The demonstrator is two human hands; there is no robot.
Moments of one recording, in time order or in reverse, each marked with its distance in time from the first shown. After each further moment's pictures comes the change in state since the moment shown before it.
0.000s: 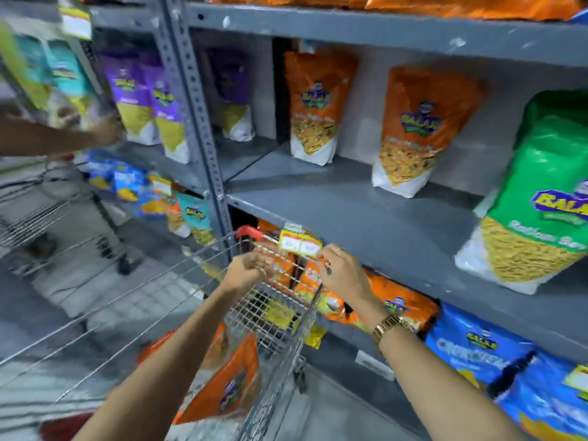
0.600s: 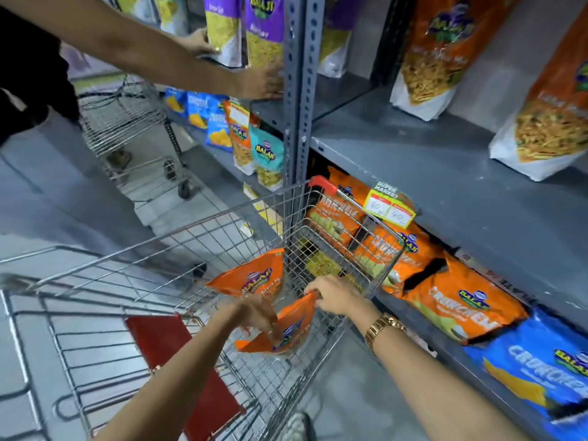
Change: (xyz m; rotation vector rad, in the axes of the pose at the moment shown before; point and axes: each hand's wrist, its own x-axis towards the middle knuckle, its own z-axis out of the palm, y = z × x) left_hand -0.069 -0.150 -0.082 0.704 -0.684 -0.660; right_hand -0.034 -0.072 0.149 -0.140 -0.973 -0.075
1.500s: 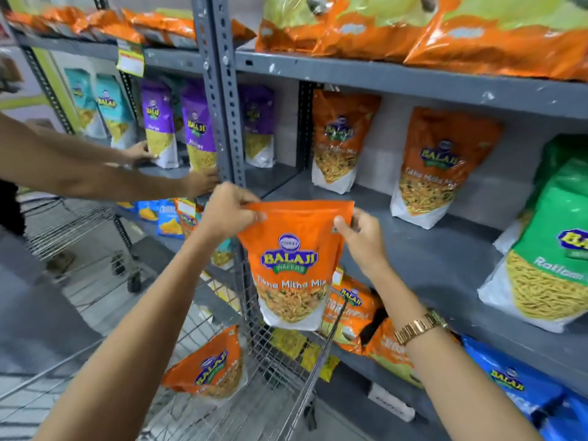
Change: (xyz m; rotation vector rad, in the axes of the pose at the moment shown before) left_hand -0.167 0.187 -0.168 -0.043 1.201 0.745; right_hand -0.116 0.031 -0.214 0.836 1.171 0.011
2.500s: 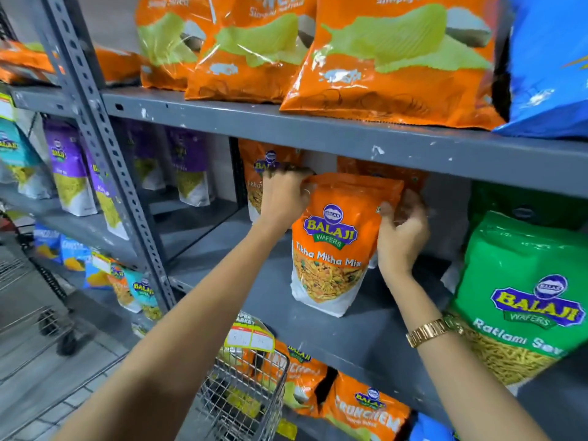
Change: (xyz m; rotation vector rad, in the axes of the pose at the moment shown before) left_hand 0.176 0.147 0.171 0.201 0.177 0.270; right_hand 0.122 0.051 -0.153 -0.134 0.741 -0.070
